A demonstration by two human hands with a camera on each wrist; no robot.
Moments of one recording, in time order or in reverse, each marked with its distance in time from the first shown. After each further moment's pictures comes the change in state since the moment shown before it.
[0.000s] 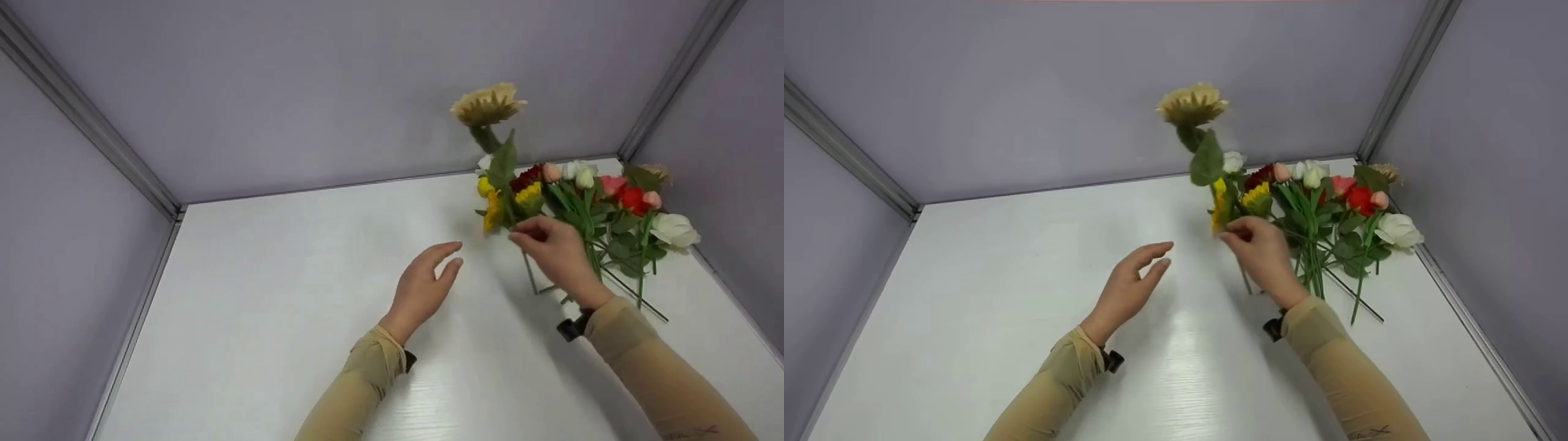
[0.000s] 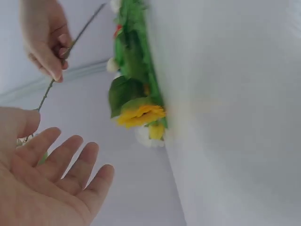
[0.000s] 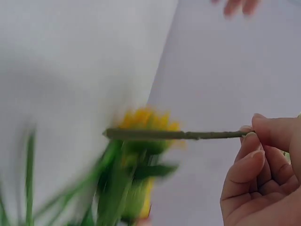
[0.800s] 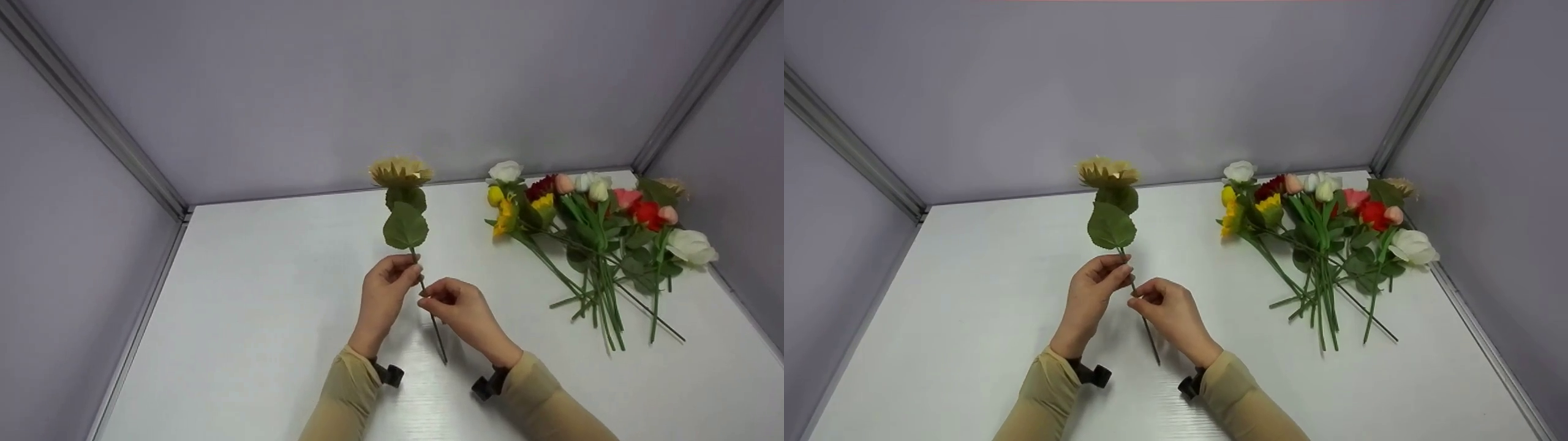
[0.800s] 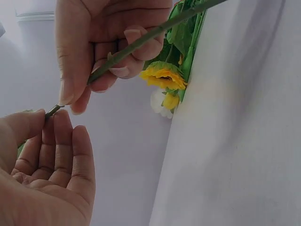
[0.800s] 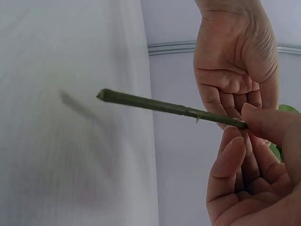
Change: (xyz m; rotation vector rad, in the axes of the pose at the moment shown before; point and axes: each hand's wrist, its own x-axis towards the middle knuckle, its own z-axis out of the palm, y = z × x) left_hand -0.012 -0.048 -0.036 -0.707 0.271 -0.149; right_hand -0.034 -0.032 0.151 0.300 -0.228 0.023
